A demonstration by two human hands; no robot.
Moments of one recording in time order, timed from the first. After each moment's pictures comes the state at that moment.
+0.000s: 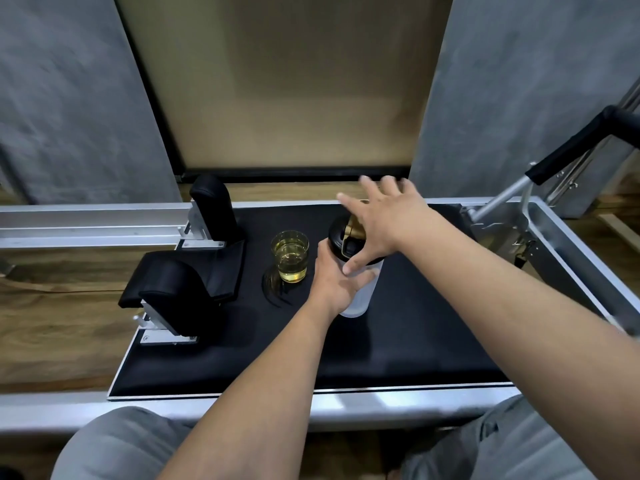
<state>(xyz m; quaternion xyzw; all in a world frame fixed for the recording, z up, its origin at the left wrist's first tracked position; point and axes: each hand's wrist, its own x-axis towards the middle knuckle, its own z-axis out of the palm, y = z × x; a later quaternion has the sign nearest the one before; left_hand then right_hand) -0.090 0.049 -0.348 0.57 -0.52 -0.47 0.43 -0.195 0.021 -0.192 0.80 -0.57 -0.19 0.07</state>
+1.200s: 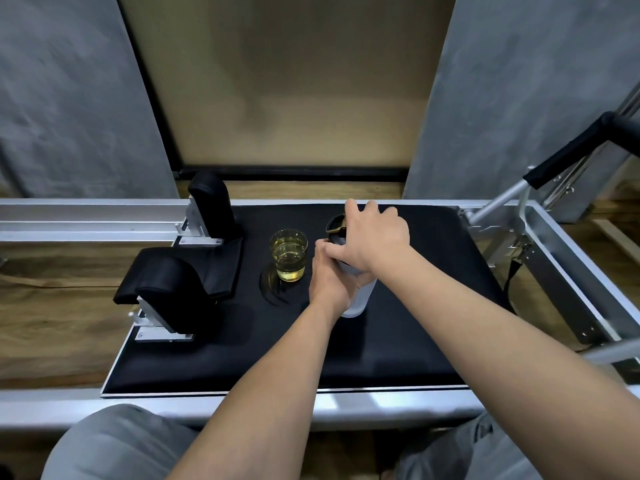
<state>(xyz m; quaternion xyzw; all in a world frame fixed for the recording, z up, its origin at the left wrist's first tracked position) -0.100 0.055 -0.336 0.64 -0.49 -0.38 0.45 -0.173 0.030 -0.240 0.74 -0.67 -0.04 0.07</state>
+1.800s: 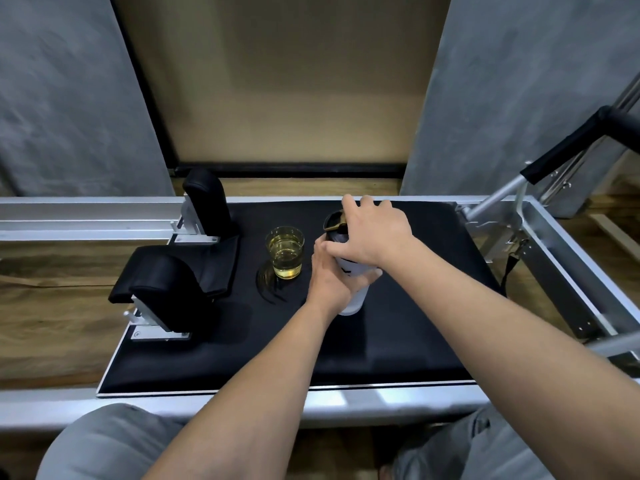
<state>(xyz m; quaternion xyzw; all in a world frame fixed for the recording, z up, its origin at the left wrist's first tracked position) -0.097 0.049 -0.357 0.56 -0.52 -0.43 0.47 -0.190 0.021 -0.242 0.79 -0.61 -0.02 0.06</state>
